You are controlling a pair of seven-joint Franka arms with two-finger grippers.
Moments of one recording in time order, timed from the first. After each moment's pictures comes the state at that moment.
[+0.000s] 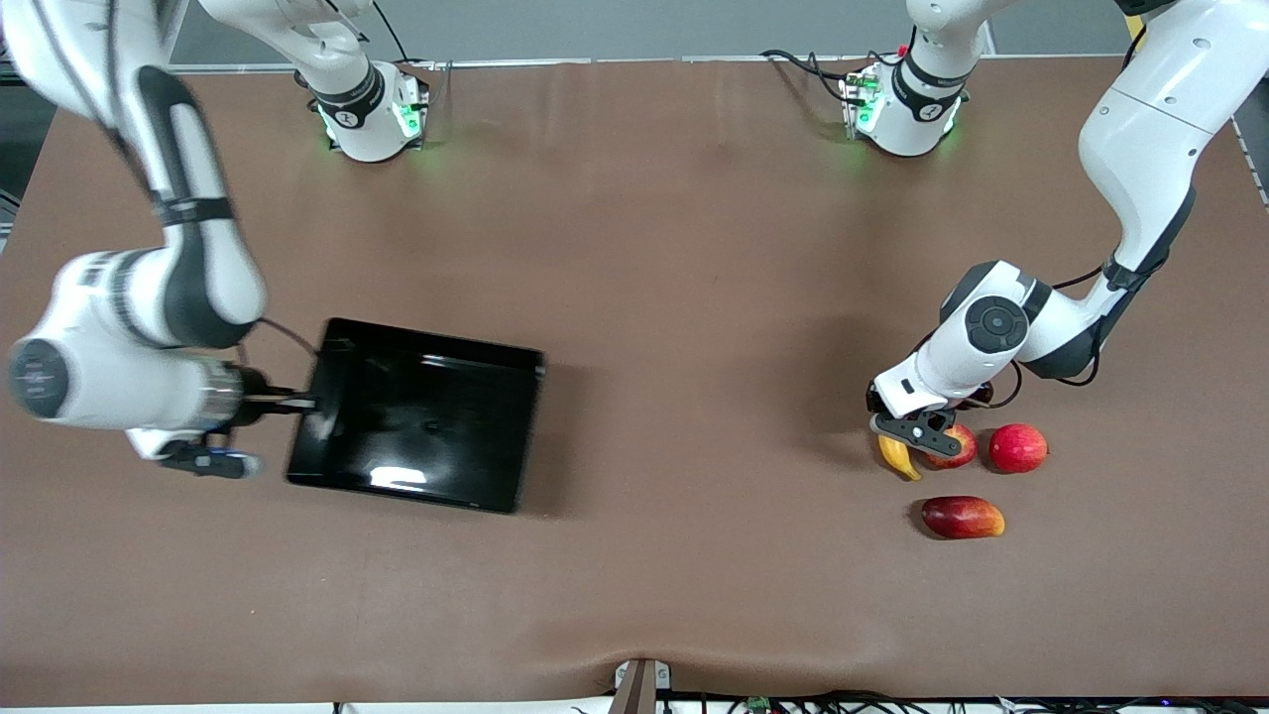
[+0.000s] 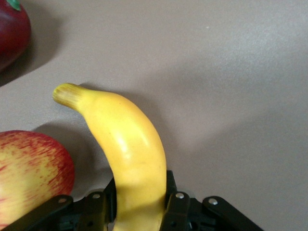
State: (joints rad) left arm 0.48 0.68 -0.66 -2.02 0.75 2.56 -0.29; right arm 0.00 0.44 -0.06 -1.65 0.18 1.87 -0.02
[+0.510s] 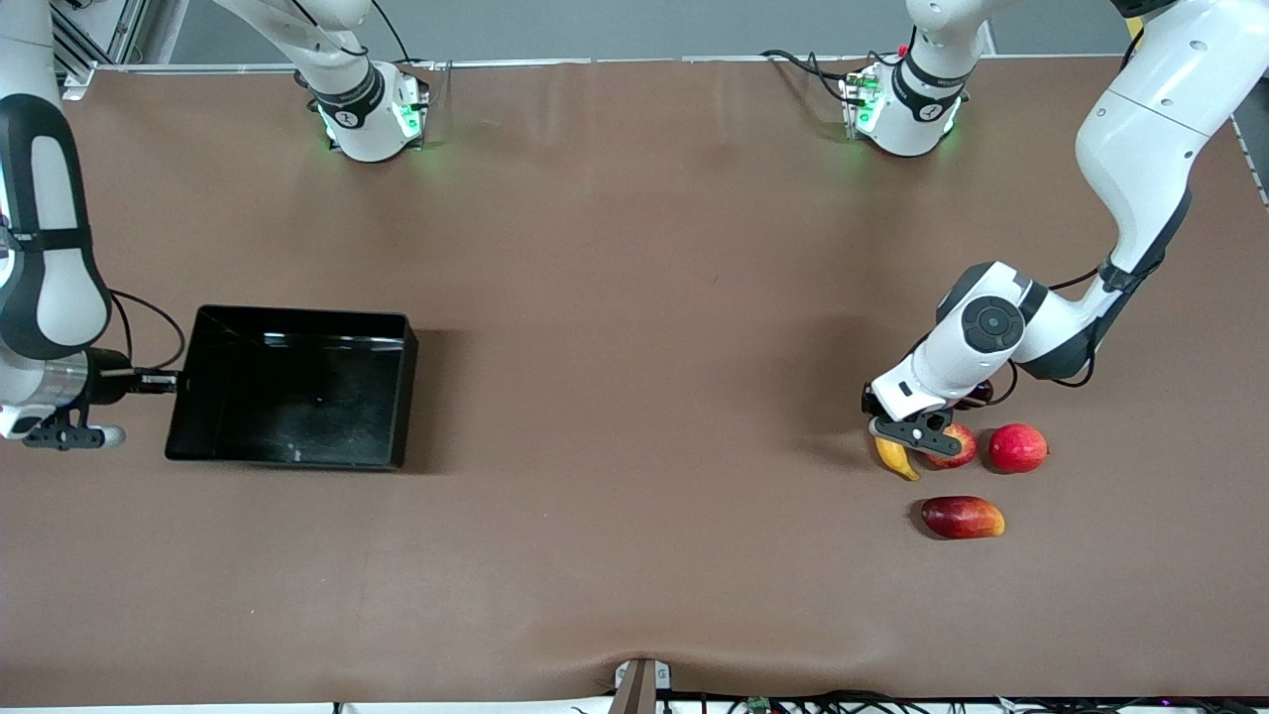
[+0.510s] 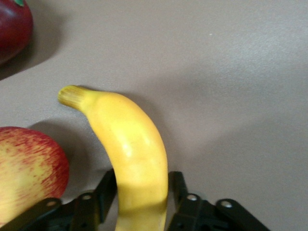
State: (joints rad) left arm 0.48 0.68 -0.66 -2.01 0.75 2.56 -0.34; right arm -0.29 0.46 -0.06 -1.78 0.14 1.99 -0.38
